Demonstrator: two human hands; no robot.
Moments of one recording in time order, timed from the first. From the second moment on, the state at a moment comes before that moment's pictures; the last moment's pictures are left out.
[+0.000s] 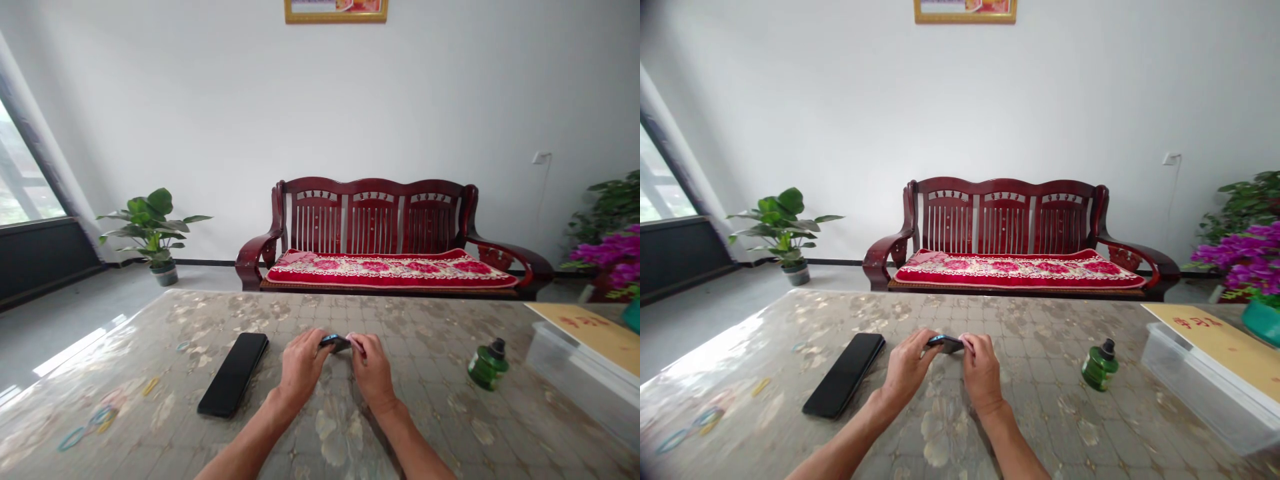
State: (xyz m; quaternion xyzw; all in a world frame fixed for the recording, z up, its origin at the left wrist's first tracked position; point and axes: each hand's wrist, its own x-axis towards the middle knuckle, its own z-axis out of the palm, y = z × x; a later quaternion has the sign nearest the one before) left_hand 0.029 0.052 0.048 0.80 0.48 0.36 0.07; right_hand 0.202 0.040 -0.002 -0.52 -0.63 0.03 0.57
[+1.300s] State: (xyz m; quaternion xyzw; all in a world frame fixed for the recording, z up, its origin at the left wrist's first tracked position) left_hand -0.001 0.061 -0.011 0.73 0.55 0.33 0.24; right_hand 0.191 0.033 0.009 -0.48 -0.74 -0.14 0.46
